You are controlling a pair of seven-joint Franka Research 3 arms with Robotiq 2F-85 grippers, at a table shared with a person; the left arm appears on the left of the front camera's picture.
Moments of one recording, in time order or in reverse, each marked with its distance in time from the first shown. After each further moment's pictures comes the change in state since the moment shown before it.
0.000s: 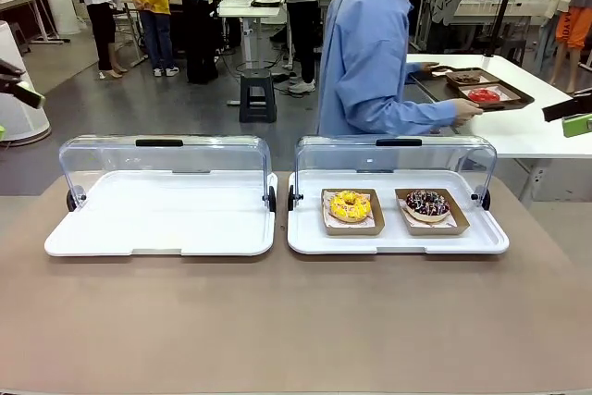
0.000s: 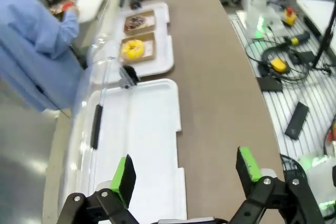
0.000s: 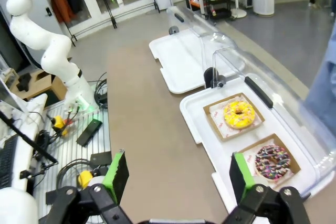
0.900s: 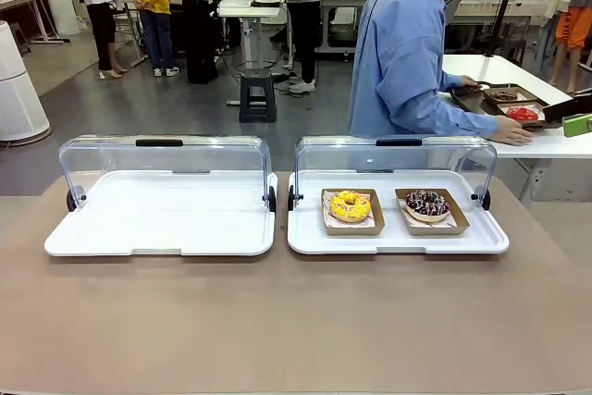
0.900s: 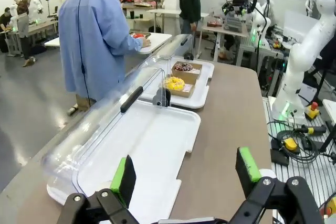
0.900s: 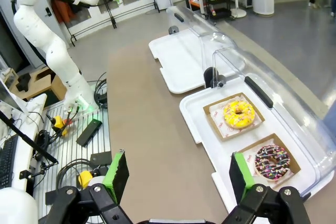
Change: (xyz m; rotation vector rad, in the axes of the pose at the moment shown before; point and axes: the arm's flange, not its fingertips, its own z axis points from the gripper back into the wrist) left arm -0.119 -0.020 0.042 0.156 -0.369 0.336; right arm 0.000 0.000 0.000 -0.001 0.000 0.000
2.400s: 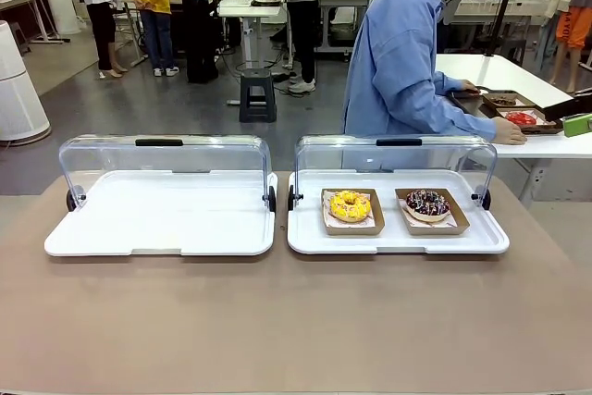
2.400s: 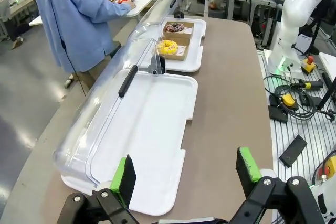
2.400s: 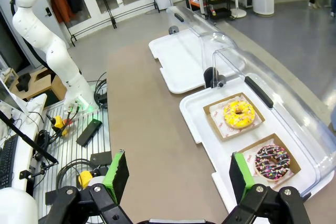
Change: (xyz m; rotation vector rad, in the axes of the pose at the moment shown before) left arm 0.056 0.004 0.004 -0.028 0.247 -0.086; right arm 0.000 0.000 0.000 0.000 0.000 0.000
